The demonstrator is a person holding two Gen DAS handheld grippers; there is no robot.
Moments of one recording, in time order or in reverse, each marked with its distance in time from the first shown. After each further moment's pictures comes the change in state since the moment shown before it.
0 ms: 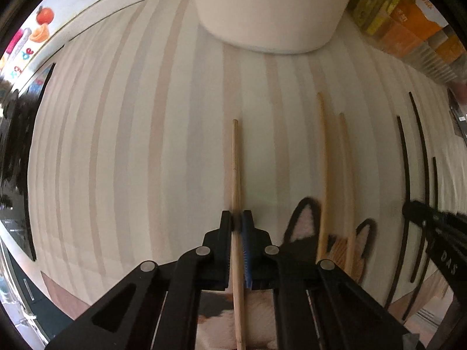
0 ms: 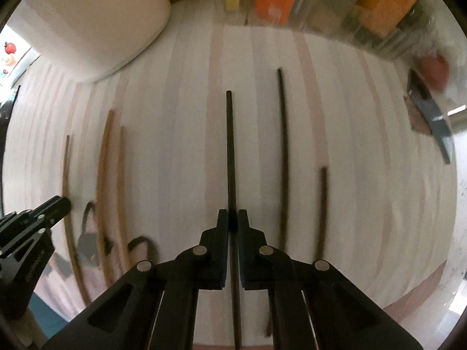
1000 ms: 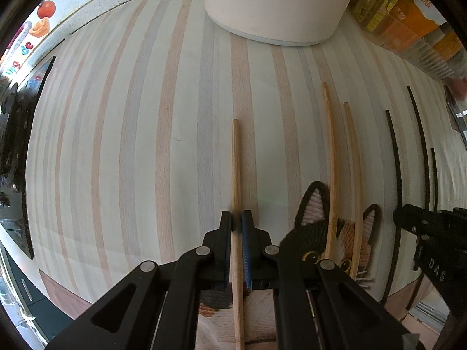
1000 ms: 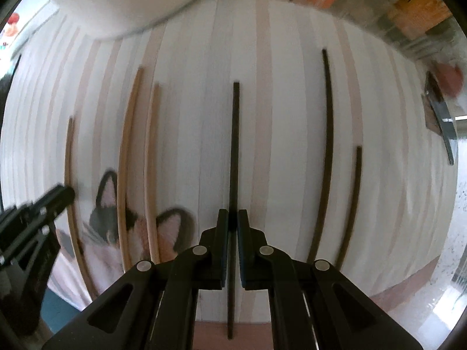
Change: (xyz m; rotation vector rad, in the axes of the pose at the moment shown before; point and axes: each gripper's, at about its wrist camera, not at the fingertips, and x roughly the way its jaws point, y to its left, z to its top) left arm -0.002 0.014 -0.008 0.006 0.012 -0.019; right arm 0.009 0.072 0.006 -0.077 0.155 -0.046
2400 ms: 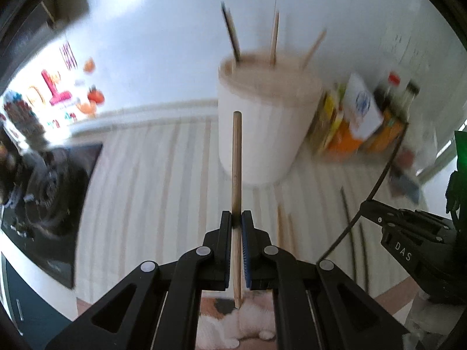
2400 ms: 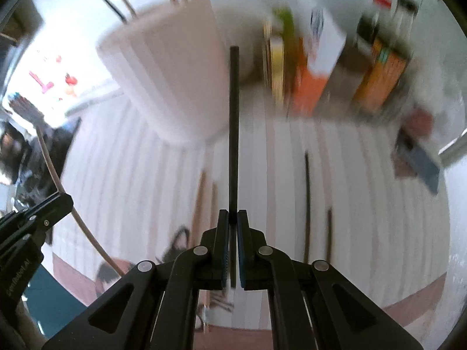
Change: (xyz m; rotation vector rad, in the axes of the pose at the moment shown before) left arm -0.194 0.008 0.002 -0.003 -0.459 -0.049; right arm -0.142 -0.043 -0.047 0.020 -0.475 0.167
